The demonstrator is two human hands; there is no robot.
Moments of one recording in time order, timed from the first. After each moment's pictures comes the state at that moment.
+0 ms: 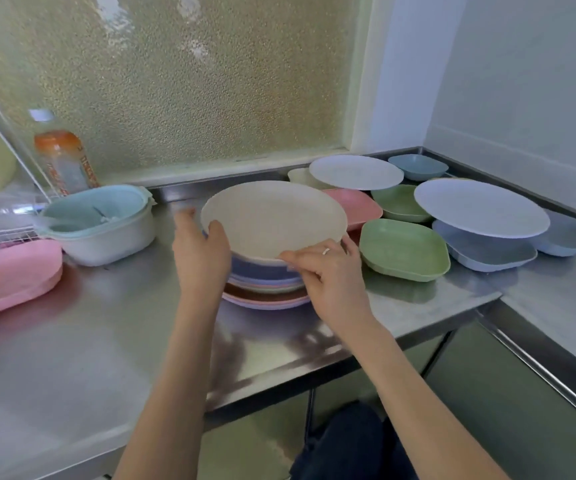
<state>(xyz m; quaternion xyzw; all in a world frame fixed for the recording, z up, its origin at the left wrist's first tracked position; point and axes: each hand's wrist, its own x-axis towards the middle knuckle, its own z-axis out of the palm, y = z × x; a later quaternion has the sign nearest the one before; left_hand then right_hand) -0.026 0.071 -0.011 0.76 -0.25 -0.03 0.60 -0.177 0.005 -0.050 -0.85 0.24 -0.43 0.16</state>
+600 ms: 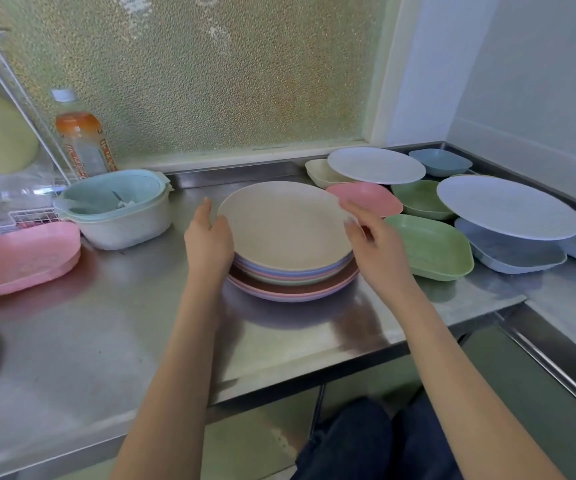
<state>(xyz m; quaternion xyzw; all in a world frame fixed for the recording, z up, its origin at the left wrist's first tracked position) 0.013 0.061 -0.034 0.76 -0.24 -0.11 0.59 -0.184 -0.034 -0.034 -0.78 0.33 -0.42 0.33</state>
